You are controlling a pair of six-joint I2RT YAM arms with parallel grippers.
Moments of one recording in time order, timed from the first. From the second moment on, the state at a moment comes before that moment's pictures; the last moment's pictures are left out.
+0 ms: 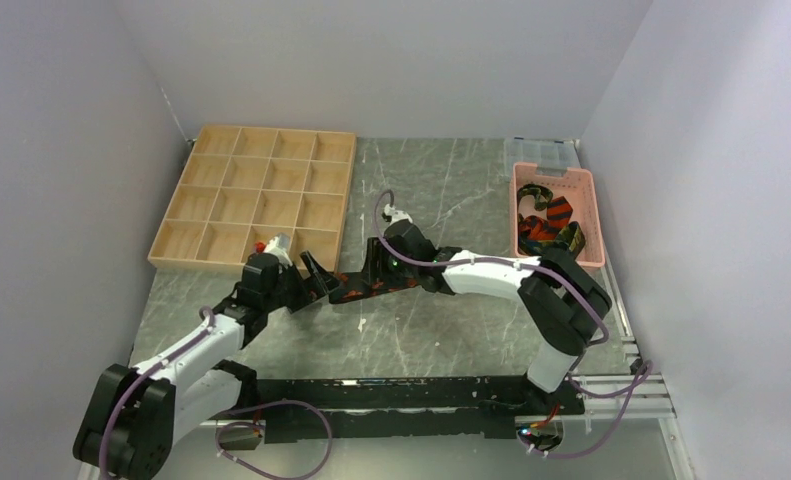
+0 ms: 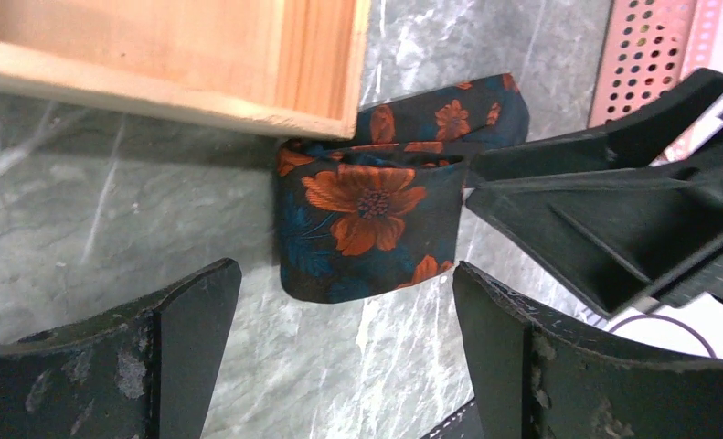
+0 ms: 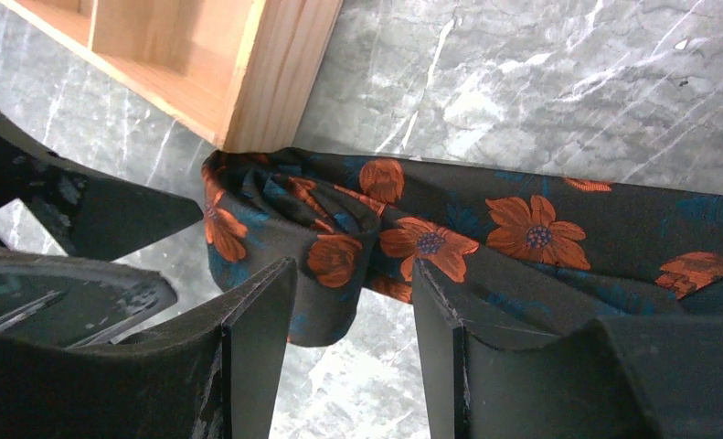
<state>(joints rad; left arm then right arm) -0.34 0.99 0.30 0.08 0.27 -0.83 0.85 1.69 0.95 0.05 -0.03 0.68</state>
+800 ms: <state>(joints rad) -0.32 1.26 0.28 0.36 0.44 -0.81 0.82 1.79 0.96 0.06 -0.04 0.68</state>
